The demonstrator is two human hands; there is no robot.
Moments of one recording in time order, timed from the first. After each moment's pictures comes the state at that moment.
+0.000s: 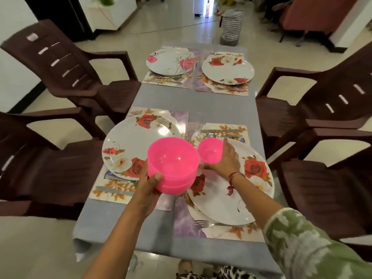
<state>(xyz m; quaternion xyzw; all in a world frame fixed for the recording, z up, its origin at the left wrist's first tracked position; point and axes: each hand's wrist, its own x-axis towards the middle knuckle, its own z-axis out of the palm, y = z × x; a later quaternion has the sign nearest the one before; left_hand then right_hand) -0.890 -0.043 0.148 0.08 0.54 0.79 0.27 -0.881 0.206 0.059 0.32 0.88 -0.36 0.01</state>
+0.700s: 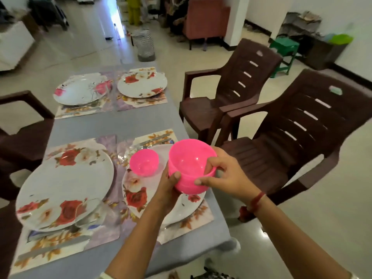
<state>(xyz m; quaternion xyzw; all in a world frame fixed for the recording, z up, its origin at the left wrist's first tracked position) -0.803 0.125 0.154 0.23 0.46 0.72 0.47 -0.675 0.248 0.193 0.19 0.82 -0.51 -0.19</state>
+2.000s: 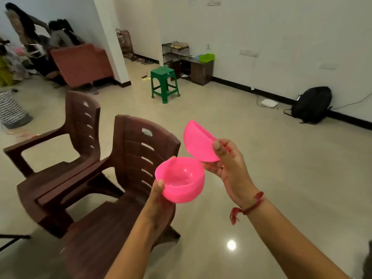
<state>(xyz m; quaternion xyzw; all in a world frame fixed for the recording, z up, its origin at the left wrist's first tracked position) -0.309 0.743 0.153 0.33 0.39 0.63 0.59 -0.142 0.799 0.239 0.35 0.45 -0.64 -0.51</state>
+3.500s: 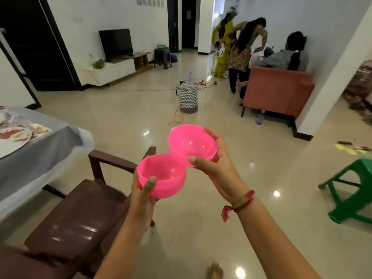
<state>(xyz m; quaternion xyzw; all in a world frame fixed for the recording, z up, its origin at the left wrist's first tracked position) -0.834 1.434 0.193 0.04 0.54 0.84 -0.02 -0.833 1.618 0.255 -0.07 0.61 -0.79 -0.05</state>
